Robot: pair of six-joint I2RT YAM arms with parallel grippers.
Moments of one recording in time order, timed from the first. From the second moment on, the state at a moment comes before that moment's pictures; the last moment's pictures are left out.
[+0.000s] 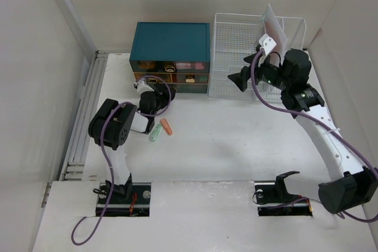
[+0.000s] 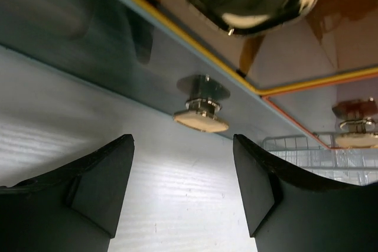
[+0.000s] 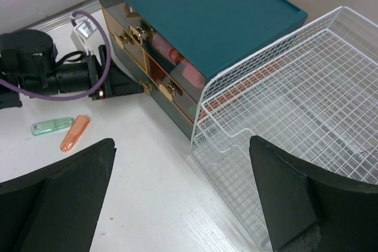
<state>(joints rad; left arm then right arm) -0.31 1.90 0.64 0.98 -0.04 -0.92 0.27 1.19 1.23 -0.17 -0.55 -0.16</state>
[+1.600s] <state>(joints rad) -0.30 1.89 0.67 0.89 0.01 -1.01 0.27 1.20 1.20 -0.16 -0.59 -0.17</state>
